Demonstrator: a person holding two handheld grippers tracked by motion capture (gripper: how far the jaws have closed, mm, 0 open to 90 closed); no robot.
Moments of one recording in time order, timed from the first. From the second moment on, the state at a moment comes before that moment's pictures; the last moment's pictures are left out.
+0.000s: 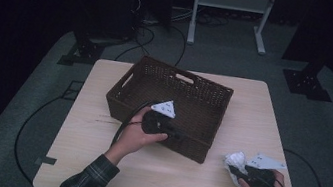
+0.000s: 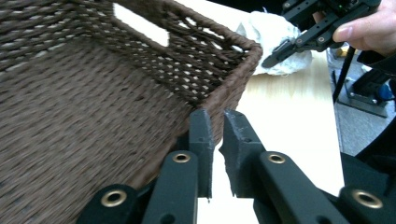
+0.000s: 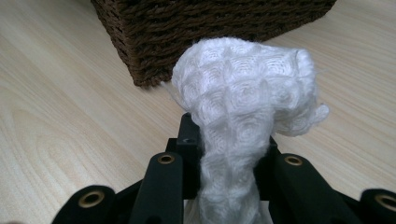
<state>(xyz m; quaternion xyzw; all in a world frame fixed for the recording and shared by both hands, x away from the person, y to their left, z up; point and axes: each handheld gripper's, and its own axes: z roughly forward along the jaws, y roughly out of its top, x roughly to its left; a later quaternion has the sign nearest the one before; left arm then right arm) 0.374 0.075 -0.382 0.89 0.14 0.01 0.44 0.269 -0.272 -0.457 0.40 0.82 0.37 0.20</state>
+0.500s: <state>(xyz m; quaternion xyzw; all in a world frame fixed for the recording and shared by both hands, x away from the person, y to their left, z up) 0.395 0.162 -0.369 0.87 0.22 0.07 0.44 0.270 -0.272 -0.458 0.40 0.82 0.37 0.20</state>
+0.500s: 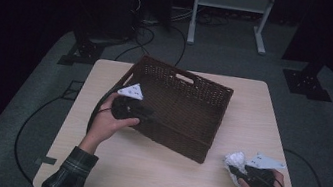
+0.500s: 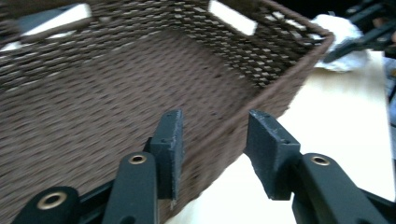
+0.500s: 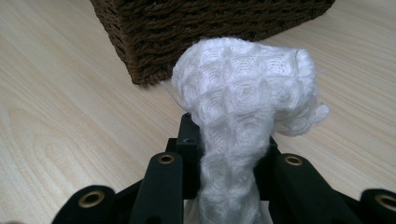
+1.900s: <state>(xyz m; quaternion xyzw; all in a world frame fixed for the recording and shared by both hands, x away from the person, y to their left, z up) 0.407 0.216 -0.388 0.88 0.25 0.10 0.40 0.276 -0.274 -0.457 0.40 0.82 0.37 0.19</state>
